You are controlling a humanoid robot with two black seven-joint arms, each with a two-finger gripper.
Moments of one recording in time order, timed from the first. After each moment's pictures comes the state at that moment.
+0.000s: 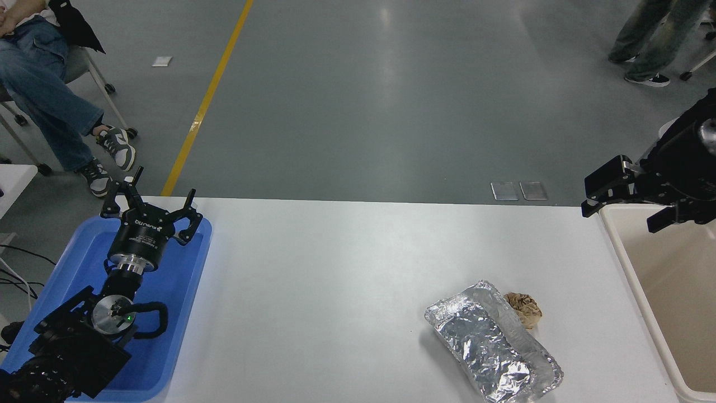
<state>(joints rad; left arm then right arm) -0.60 0.22 -0.90 -0.31 -0.14 -0.77 -0.37 2.20 -0.63 -1.31 1.37 -0.25 0.78 -0.05</state>
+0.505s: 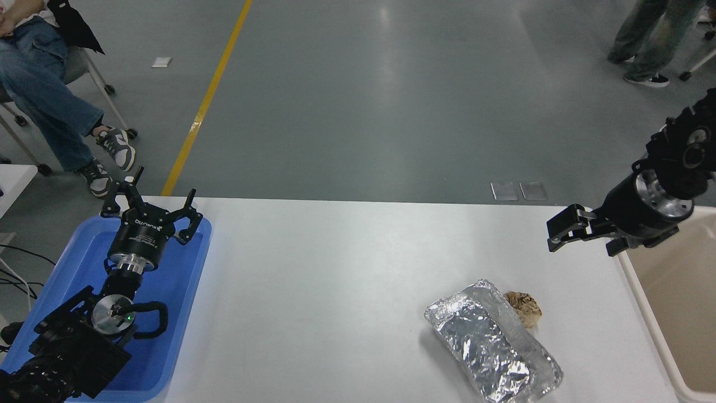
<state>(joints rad) -0.60 0.22 -0.90 -0.31 -0.14 -0.77 -0.37 1.81 -0.57 -1.09 1.32 -0.55 0.53 0.01</state>
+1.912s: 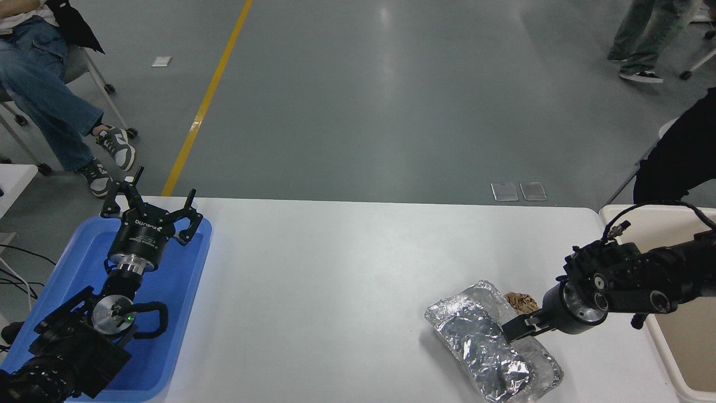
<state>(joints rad) -0.60 0.22 -0.90 -0.31 -0.14 -0.77 -0.37 1.27 -0.39 -0.96 1.10 -0.80 0.25 0.13</state>
